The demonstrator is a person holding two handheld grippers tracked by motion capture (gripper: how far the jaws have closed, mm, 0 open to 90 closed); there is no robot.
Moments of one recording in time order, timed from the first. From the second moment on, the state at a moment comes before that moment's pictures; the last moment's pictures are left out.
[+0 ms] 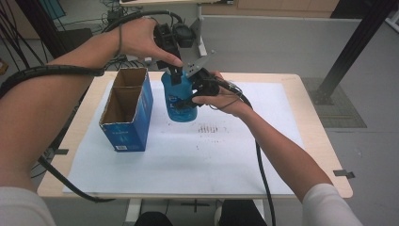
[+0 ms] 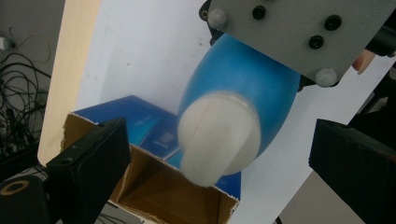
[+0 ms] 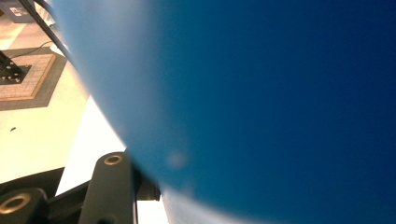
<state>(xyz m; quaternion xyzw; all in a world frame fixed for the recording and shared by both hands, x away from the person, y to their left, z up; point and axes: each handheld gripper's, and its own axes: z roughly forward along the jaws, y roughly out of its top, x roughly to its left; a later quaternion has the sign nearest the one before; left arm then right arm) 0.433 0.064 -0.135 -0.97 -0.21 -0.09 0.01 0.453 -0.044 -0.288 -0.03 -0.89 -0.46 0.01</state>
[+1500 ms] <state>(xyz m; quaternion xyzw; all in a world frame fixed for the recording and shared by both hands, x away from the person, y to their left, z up) 0.429 0.064 -0.159 -0.98 -0.19 -0.05 0.01 0.438 -0.045 -0.281 0.00 -0.87 -0.49 0.02</state>
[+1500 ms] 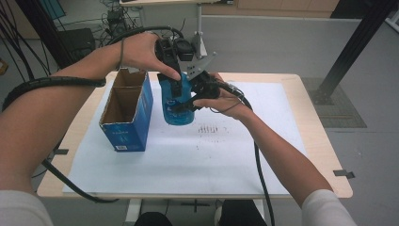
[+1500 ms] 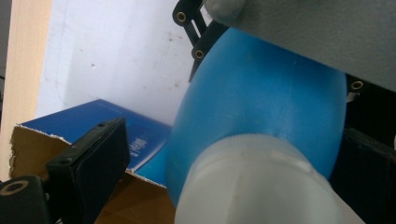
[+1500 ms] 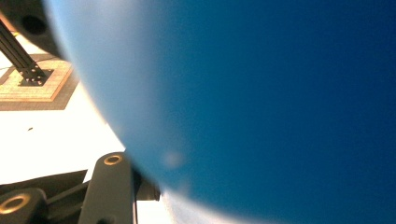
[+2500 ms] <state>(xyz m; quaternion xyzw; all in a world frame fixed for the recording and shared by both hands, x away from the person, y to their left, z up) 0.430 0.063 -0.157 -0.98 -0.19 -0.05 0.01 0.441 -0.049 -0.279 0.01 -0.87 -0.49 0.02</state>
